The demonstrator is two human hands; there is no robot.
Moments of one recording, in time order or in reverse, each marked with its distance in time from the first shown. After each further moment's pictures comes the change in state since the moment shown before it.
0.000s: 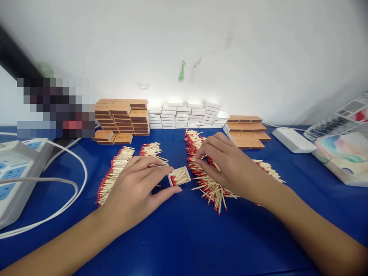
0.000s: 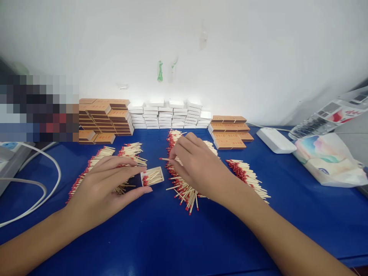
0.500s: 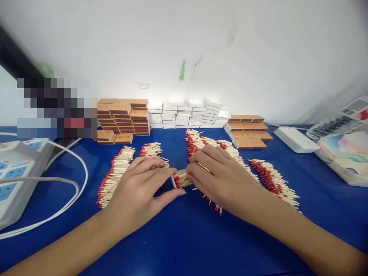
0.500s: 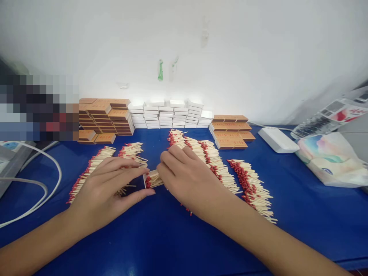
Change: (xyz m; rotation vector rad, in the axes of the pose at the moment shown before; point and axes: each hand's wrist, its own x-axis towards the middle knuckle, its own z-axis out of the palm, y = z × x) left_hand 0.003 0.007 0.002 -0.010 0.024 0.011; right_hand -0.003 -0.027 0.009 -0.253 -0.001 -0.192
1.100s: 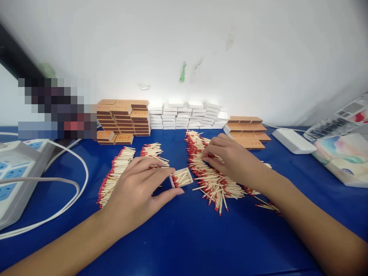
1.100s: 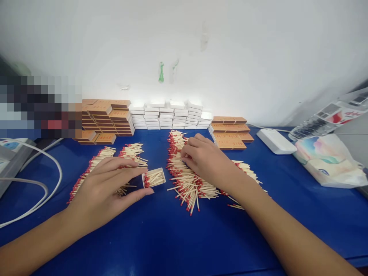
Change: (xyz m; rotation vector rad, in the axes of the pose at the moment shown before) left_hand -0.004 -0.004 -0.002 0.010 -0.014 -0.017; right_hand -0.022 0.063 0.022 0.258 -0.094 0.228
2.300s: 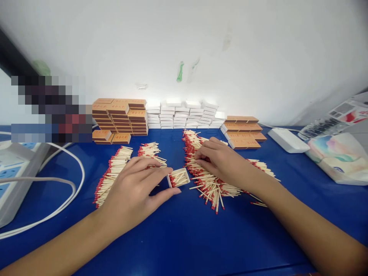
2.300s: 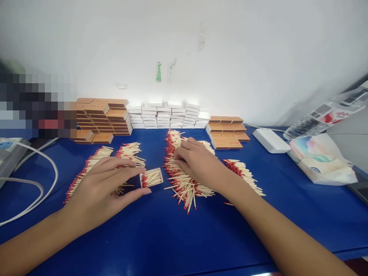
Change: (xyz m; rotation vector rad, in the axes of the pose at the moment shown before) left_hand 0.000 0.000 0.000 0.006 -0.012 0.007; right_hand 0.006 -0.015 0.000 0.097 -0.122 0.056
